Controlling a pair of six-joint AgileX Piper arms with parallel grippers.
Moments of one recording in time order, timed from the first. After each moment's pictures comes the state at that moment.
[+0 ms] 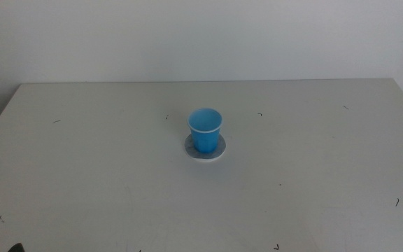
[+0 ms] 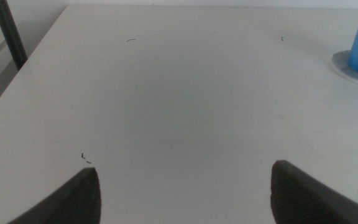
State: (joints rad) left arm -0.07 -0.01 0.03 0.07 0.37 -0.15; right arm 0.12 0.35 -0.22 0.02 -0.10 -0.04
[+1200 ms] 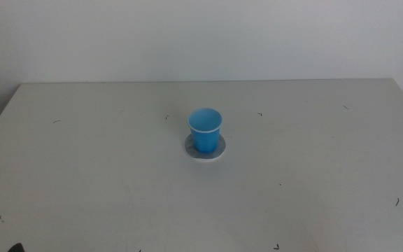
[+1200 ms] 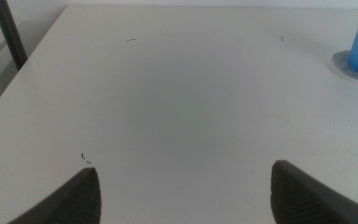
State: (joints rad) left arm -0.07 -0.01 0.03 0.07 0.37 -0.15; right arm 0.12 0.00 0.03 -0.08 -0.02 -0.04
